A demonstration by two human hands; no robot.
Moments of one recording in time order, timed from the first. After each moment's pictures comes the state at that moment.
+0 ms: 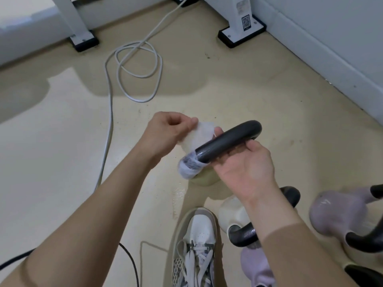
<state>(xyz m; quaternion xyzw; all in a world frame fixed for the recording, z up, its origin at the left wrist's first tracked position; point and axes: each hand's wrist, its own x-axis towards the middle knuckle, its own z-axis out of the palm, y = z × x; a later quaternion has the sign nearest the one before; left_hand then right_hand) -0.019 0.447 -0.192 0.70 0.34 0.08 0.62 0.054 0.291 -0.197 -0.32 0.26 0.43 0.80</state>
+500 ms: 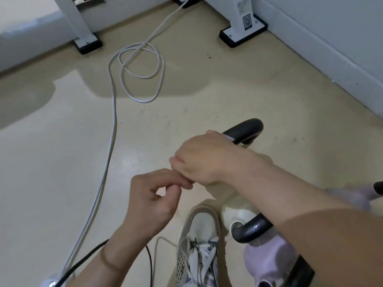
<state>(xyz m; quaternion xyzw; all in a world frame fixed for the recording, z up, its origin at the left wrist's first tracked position) -0.111 0.382 -0.198 0.80 0.23 0.27 0.49 0.038 0.347 -0.150 -0.72 -0.64 0.27 -0.08</state>
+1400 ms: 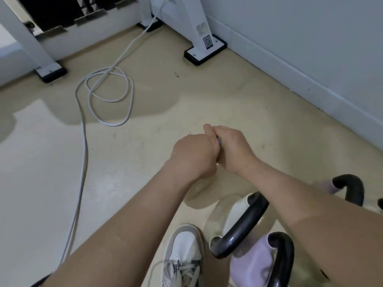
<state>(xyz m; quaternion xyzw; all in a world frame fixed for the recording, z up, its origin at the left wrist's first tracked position) 0.055 0.367 -0.173 0.98 0.14 -0.11 0.10 0.134 0.283 -0.218 -0.85 -0.37 0.15 0.34</state>
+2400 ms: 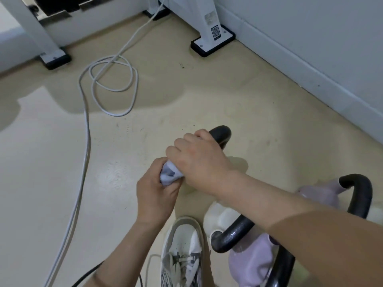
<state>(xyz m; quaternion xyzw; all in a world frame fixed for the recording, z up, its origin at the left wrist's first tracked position) -0.050 0.366 -0.234 0.80 0.36 0.21 0.42 0.069 0.311 -0.200 -0.77 -0.62 -0.06 0.09</state>
